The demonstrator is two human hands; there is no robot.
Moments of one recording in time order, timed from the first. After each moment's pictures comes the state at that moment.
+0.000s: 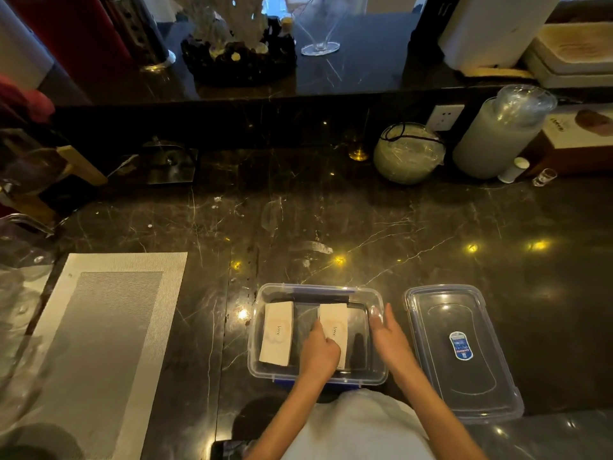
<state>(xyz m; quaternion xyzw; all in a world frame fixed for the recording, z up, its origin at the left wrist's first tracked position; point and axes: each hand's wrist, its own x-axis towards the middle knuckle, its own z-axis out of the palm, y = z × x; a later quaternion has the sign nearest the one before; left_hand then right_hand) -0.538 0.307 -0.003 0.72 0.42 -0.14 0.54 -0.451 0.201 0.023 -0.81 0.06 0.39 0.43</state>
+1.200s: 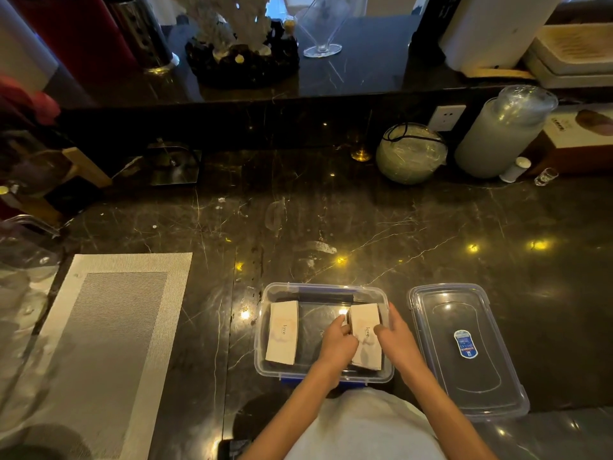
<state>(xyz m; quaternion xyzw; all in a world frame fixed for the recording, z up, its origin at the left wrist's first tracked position) -0.520 0.296 0.011 0.58 0.41 -0.15 0.68 -0.447 0.195 0.014 -0.84 0.01 0.34 0.43</state>
